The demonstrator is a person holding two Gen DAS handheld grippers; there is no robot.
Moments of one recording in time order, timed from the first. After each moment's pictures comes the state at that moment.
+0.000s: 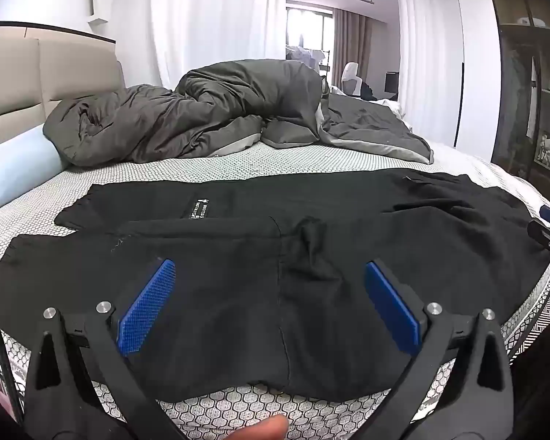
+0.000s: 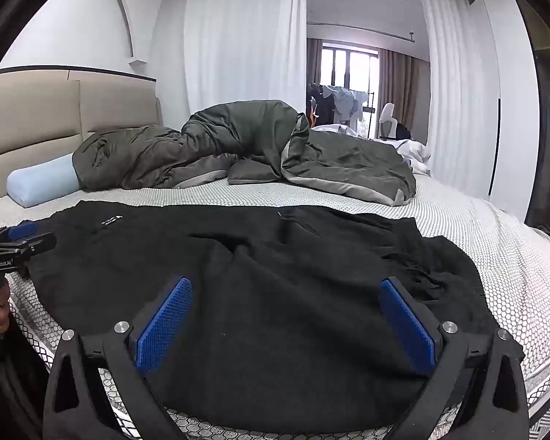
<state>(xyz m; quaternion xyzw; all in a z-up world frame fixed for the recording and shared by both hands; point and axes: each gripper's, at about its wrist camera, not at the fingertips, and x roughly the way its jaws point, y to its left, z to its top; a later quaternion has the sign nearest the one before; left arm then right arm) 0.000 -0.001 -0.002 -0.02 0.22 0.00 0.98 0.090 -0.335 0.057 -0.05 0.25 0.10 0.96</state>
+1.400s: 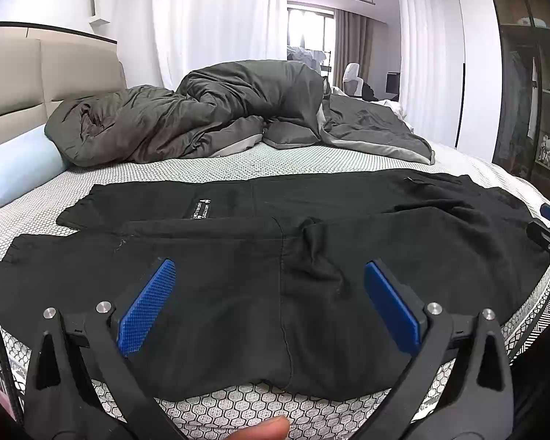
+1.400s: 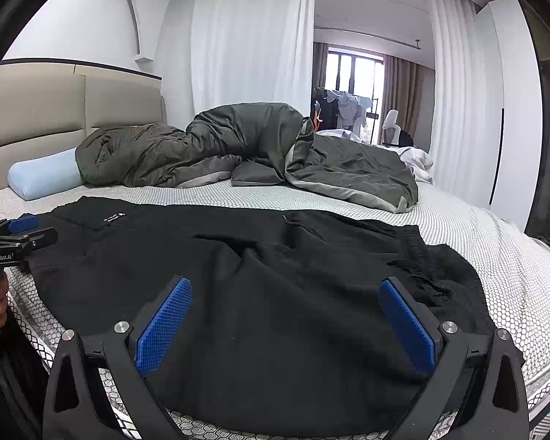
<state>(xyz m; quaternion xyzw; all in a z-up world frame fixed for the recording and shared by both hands) 0.001 0.001 -0.003 -0.03 0.21 0.00 0.98 0.093 -0.327 0.056 -0.07 0.24 0.11 0.96</state>
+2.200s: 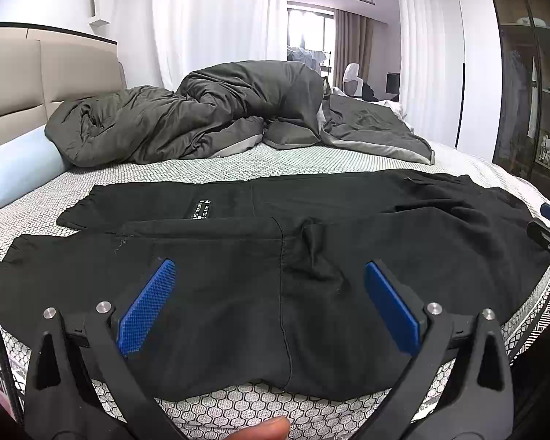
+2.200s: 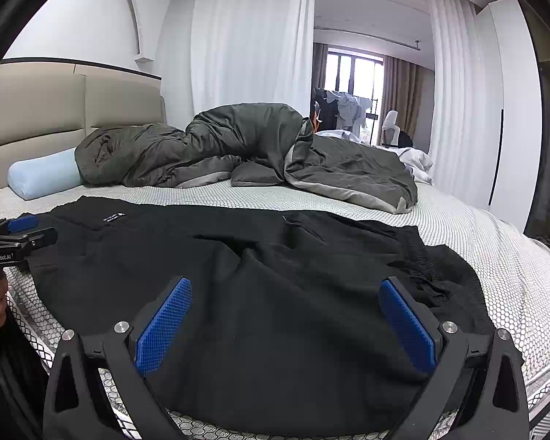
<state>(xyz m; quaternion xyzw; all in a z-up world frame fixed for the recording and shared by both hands) 0.002 0.001 -0.004 -0.03 0.21 0.00 0.98 0.093 -0.328 0.055 -0.07 0.24 0.11 0.96</state>
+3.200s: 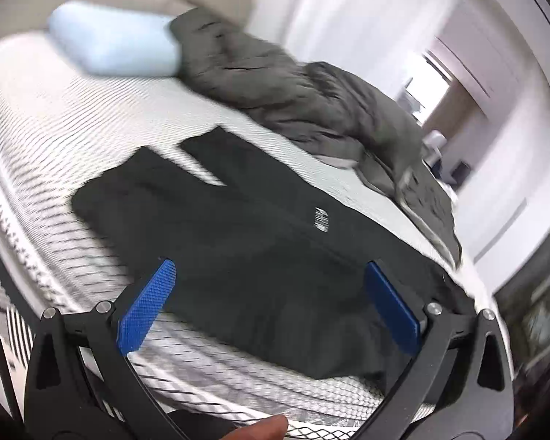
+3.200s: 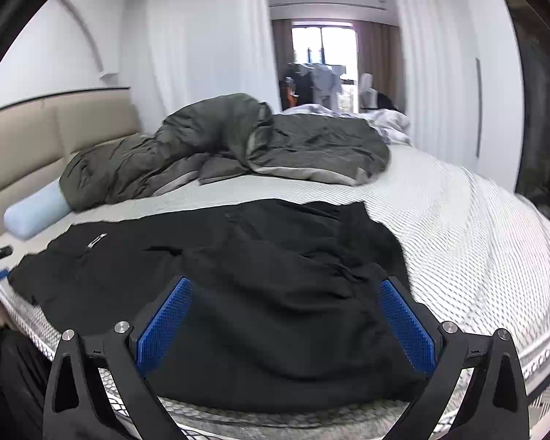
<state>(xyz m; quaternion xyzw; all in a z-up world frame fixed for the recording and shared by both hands) -0.057 0.203 0.006 -0.32 0.24 0.12 0.91 0.104 -0.445 0.096 0.01 0.30 0.08 0.95</state>
